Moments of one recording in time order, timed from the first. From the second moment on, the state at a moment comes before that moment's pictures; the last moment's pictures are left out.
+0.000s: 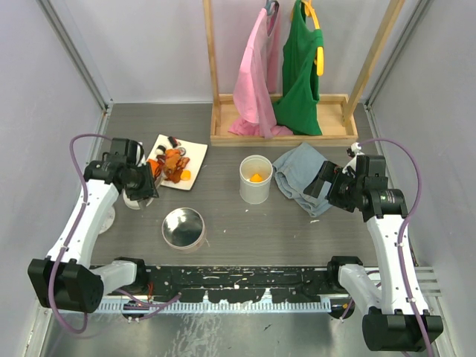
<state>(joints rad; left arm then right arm) -0.11 1.16 1.09 -1.03 0.05 -0.33 -0.03 0.86 0.96 -0.97 -0.32 0.39</state>
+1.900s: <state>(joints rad) -0.40 1.17 1.36 -1.05 0.50 -0.28 -0.03 0.84 0.95 -0.97 -0.30 0.39</state>
